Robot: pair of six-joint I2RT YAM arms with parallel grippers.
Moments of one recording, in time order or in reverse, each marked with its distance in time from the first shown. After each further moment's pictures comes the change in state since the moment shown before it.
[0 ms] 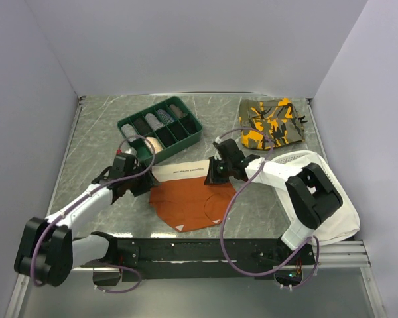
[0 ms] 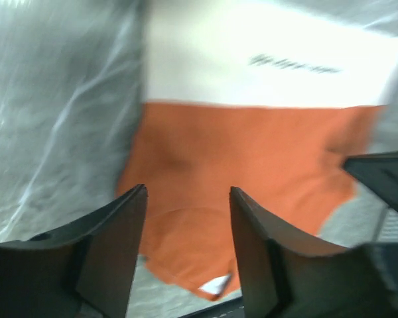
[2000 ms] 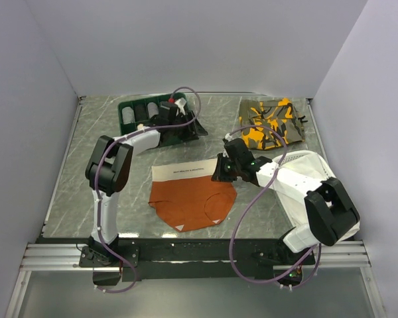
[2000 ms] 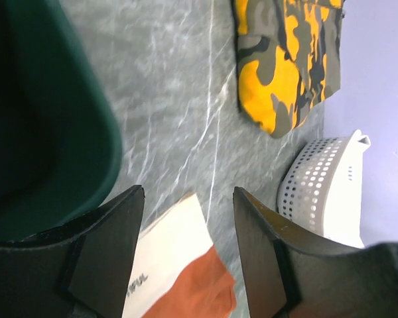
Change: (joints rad) left arm -0.111 0.924 0.909 0.330 0.278 -0.008; right arm -0.011 -0.171 -0.030 -0.069 0.125 0.016
